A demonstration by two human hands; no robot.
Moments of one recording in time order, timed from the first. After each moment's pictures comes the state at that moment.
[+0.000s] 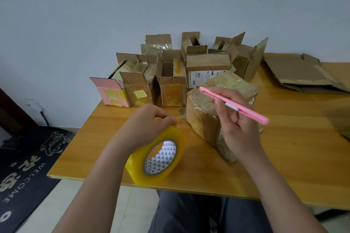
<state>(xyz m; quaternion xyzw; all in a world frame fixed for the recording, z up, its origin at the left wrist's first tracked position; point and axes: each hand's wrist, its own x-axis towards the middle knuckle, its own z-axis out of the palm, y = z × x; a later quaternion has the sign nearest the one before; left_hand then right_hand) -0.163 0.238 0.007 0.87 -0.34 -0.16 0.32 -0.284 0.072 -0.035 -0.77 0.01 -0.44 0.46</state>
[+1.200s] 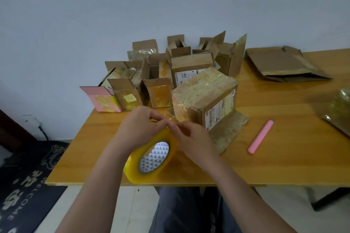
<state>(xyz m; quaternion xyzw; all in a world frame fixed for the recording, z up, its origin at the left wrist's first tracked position) -0.184 0.225 0.010 0.89 -0.36 -0.11 0.27 -0.286 0.117 -0.059 -0.80 0.23 -0.17 0.53</state>
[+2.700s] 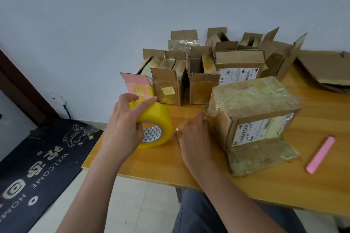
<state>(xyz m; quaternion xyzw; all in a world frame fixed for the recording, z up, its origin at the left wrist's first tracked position) -0.101 0.333 -0.037 0.90 -0.33 0.13 0.25 -0.185 0.189 -0.096 -0.94 0.21 -0.22 0.12</state>
